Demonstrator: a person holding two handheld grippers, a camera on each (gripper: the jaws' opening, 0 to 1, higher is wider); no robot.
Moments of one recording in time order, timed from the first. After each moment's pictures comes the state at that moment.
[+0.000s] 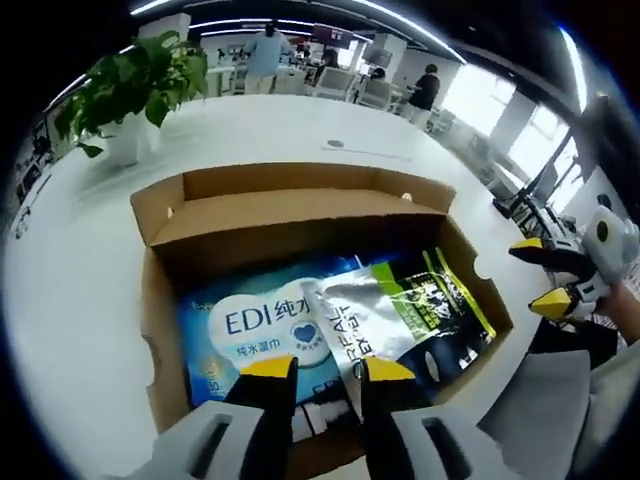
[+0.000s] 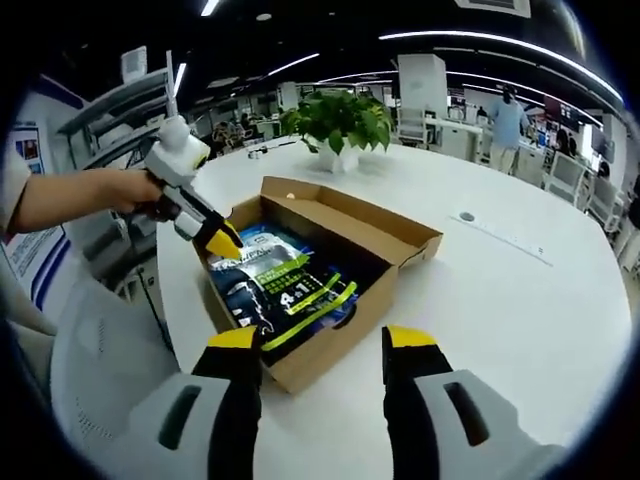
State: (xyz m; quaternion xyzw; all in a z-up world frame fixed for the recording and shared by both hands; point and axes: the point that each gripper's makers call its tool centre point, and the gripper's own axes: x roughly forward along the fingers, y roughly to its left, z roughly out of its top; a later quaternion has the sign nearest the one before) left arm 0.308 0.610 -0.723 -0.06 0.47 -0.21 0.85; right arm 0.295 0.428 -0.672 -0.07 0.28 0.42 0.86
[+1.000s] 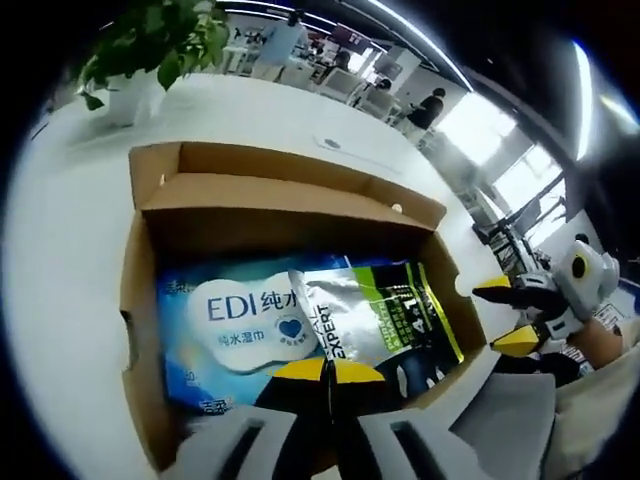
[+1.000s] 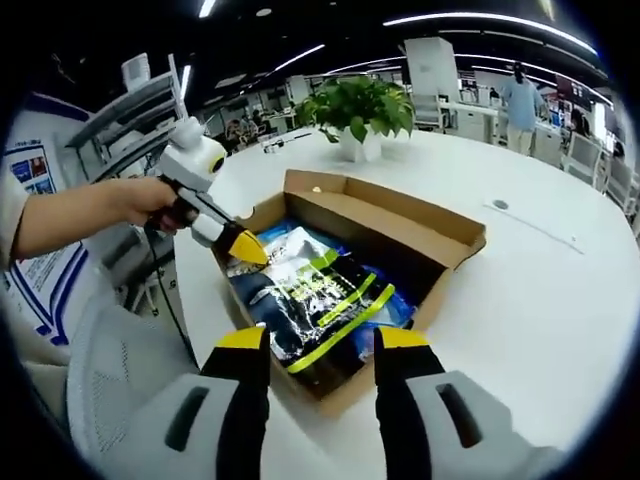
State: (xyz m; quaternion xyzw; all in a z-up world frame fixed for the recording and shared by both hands) left arm 0.306 0.610 -0.718 -0.13 0.47 -0.24 0.84; right arm 0.293 0.479 -0.684 -0.04 0.32 0.45 0.83
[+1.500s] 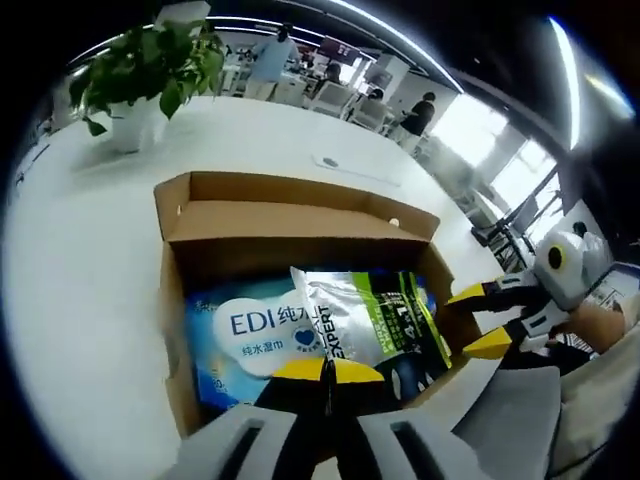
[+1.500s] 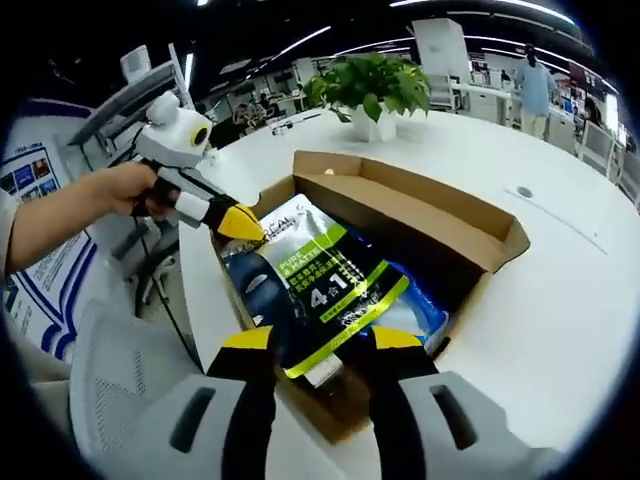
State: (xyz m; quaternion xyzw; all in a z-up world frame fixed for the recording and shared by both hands) left arm 0.307 0.626 -0.699 -0.11 0.44 -0.24 0.86; right arm 0.292 0.505 -0.704 -0.06 0.37 0.47 0.80
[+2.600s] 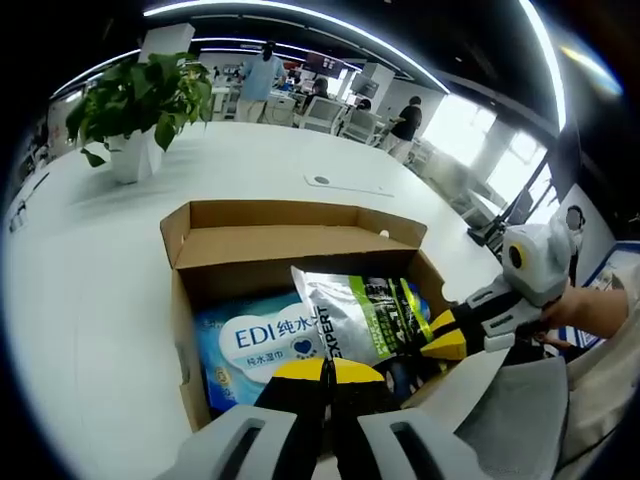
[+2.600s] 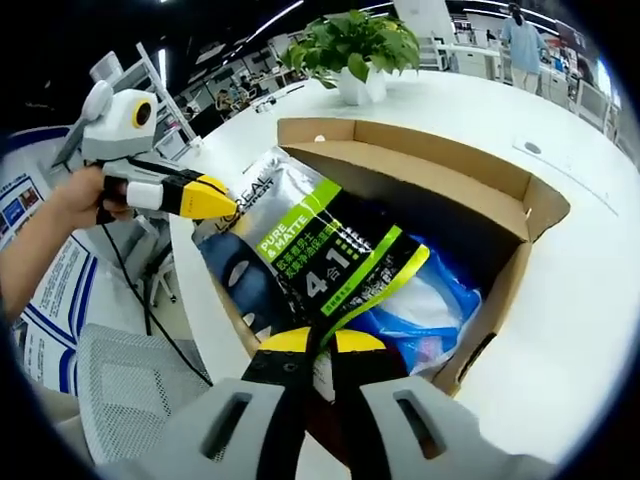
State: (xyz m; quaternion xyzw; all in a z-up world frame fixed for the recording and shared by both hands) left arm 0.308 0.625 -0.683 -0.09 0.40 -0.25 0.88; right arm 0.291 0.519 -0.725 -0.03 0.43 0.44 0.78
